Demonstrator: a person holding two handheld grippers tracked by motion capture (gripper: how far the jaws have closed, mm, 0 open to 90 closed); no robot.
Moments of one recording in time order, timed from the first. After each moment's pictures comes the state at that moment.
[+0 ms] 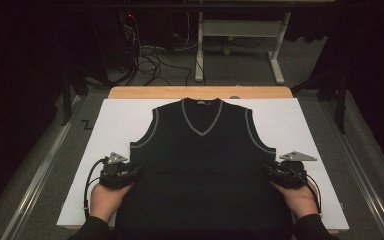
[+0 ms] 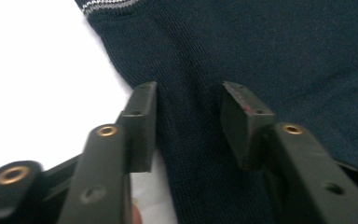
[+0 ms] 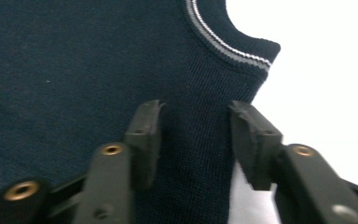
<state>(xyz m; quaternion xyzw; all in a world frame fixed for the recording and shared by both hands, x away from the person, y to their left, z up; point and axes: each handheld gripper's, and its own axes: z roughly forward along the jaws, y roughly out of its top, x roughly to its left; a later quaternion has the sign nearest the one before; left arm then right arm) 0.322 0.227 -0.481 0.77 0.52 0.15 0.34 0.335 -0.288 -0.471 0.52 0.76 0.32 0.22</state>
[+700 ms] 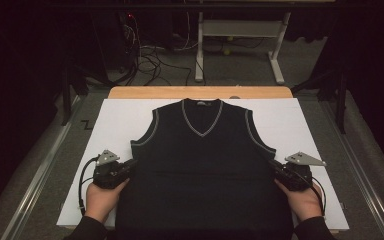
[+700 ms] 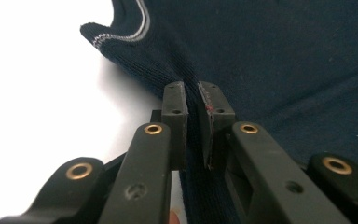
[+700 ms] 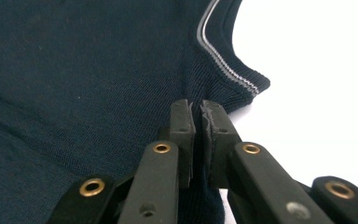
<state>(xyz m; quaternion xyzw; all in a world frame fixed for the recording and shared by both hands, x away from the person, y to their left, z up) 0.309 0.237 -0.457 0.76 0.48 0.16 0.41 0.320 -0.291 -0.454 0.48 0.75 0.37 0.25</state>
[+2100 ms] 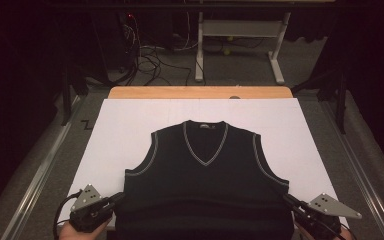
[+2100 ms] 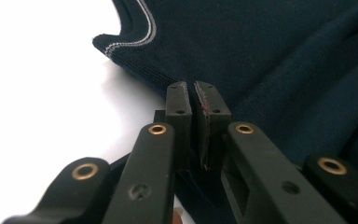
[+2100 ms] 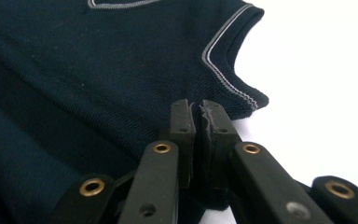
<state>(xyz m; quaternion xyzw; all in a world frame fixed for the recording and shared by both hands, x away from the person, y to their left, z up) 0.207 0.256 -0.453 0.80 0.43 0.14 0.40 0.209 -0.316 -0.450 0.42 0.78 0.39 0.25</state>
